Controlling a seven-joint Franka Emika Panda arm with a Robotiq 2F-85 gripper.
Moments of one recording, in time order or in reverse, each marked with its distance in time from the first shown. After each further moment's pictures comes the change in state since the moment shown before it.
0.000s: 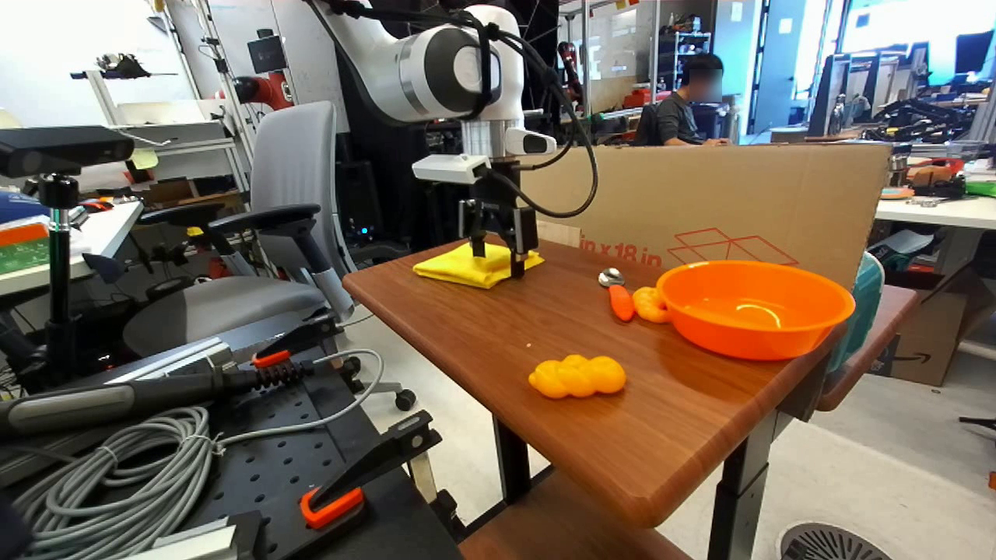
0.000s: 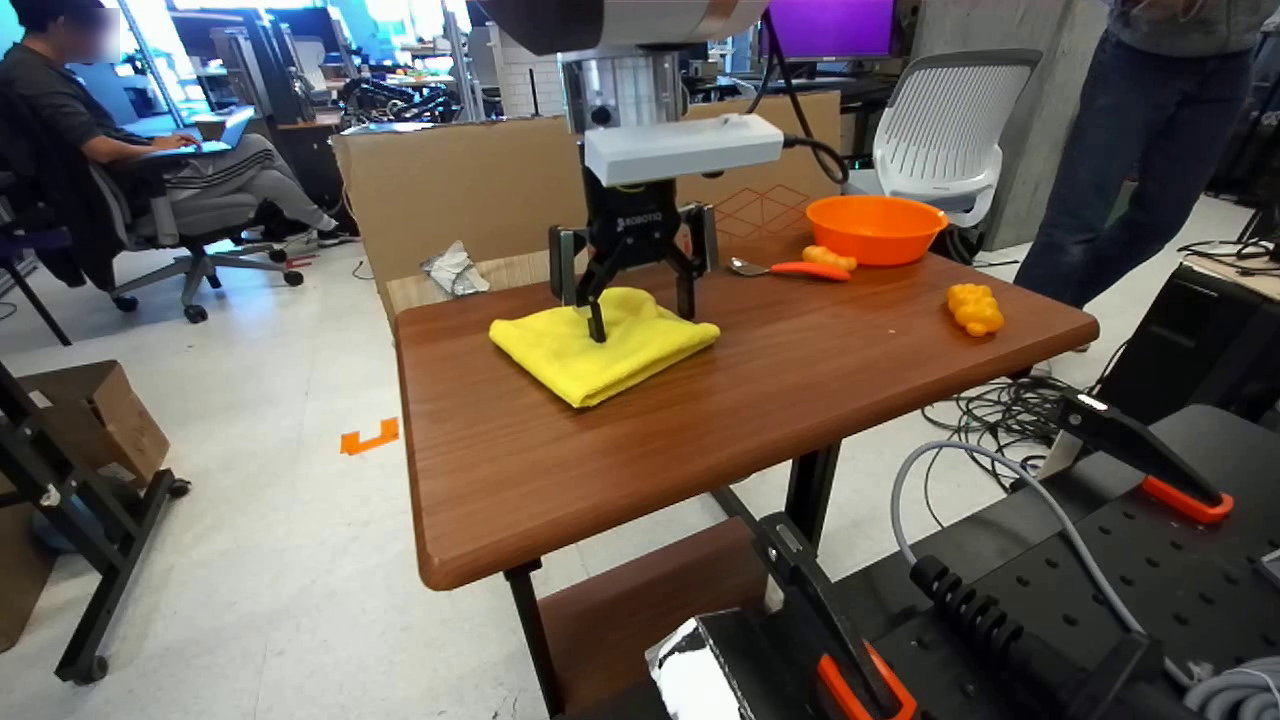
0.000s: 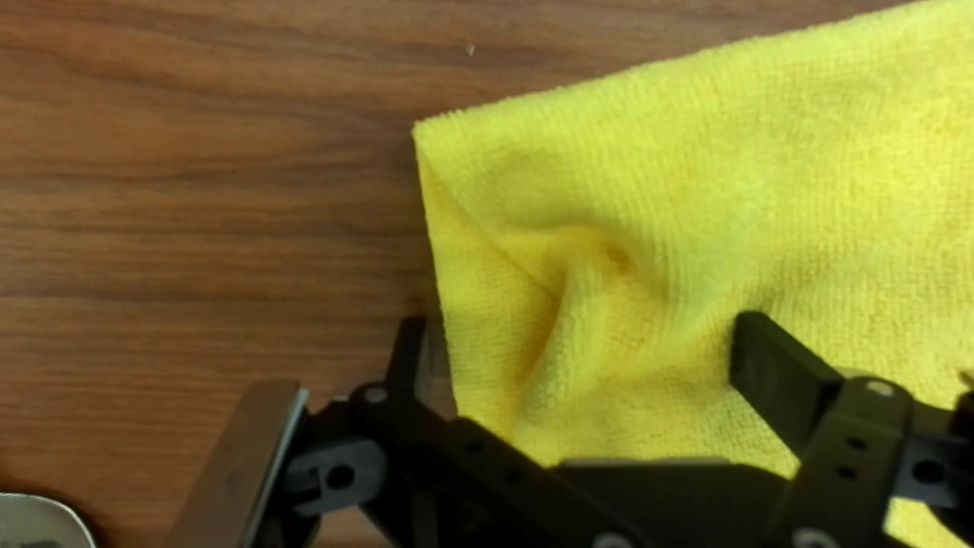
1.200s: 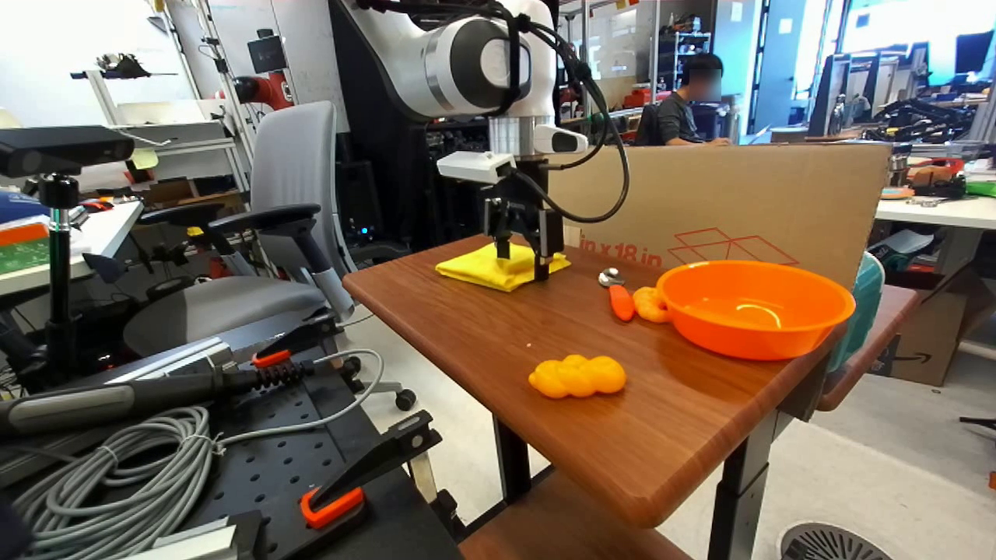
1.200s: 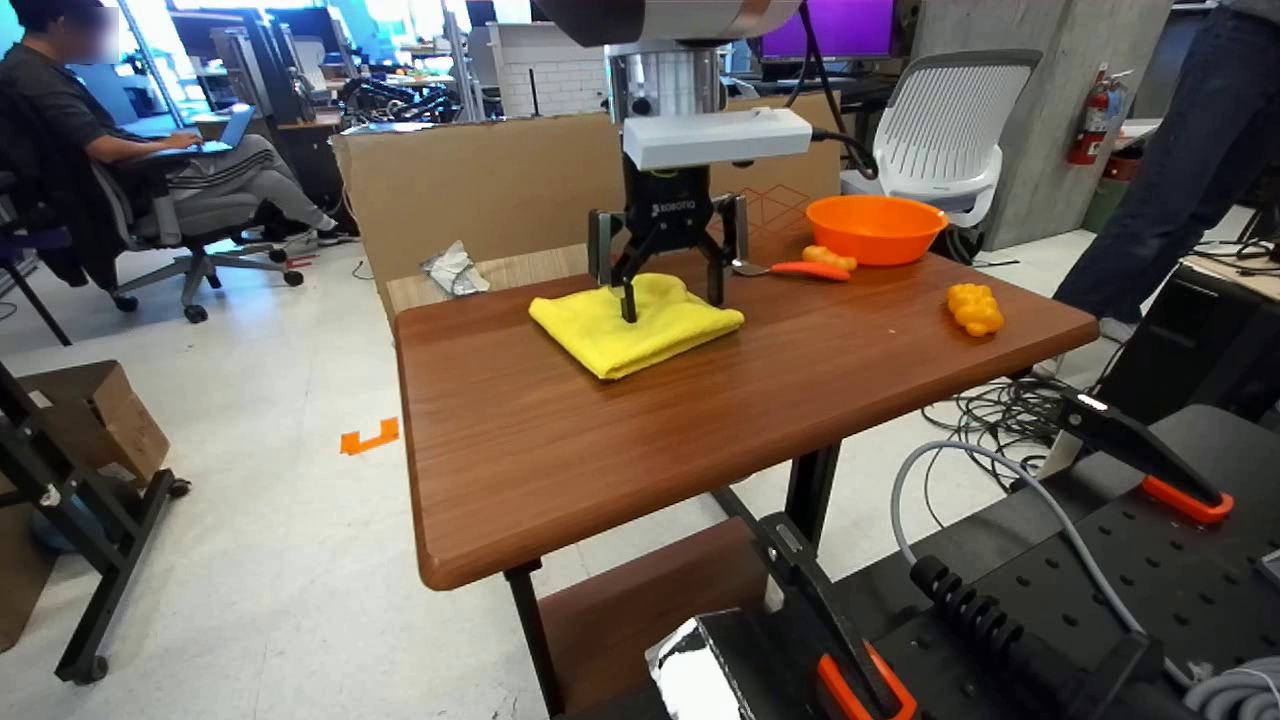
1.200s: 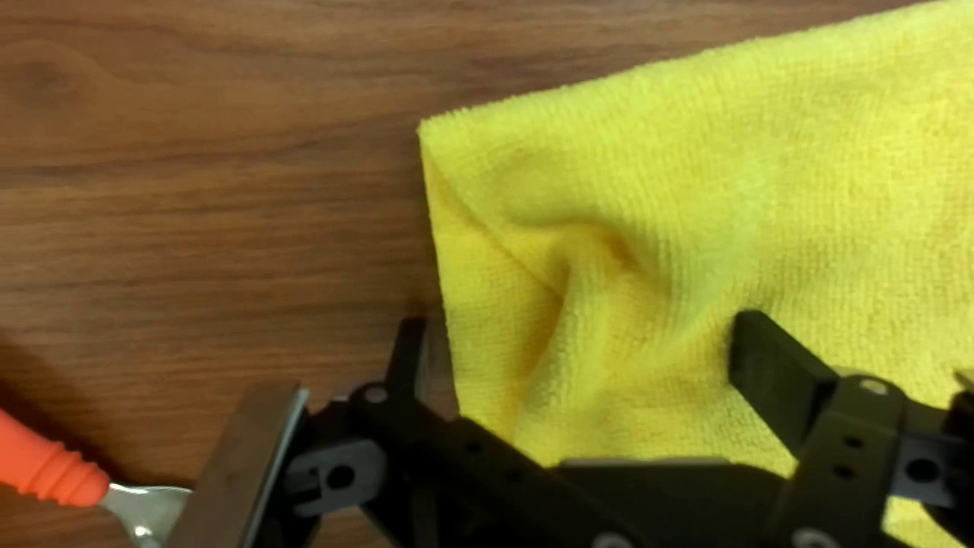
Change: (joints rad) arm -0.068 0.025 0.000 0.050 0.021 -0.026 0.007
